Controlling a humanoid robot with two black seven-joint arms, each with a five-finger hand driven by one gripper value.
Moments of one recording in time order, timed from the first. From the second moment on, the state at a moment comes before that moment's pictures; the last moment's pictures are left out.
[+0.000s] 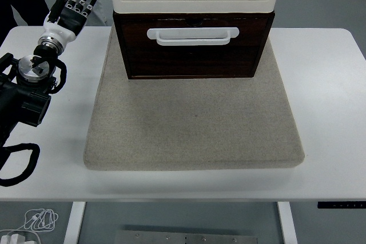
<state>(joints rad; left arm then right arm) -0.95 0.19 -1.07 -0.30 -0.30 -0.38 -0.02 -0.02 0.00 0.13 0.10 -0.18 0.15 0.04</state>
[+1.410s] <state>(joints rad) -1.04 0.57 -0.97 -0.35 -0.02 -0.60 -0.03 -0.02 0.00 0.13 0.10 -0.18 0.15 0.04</state>
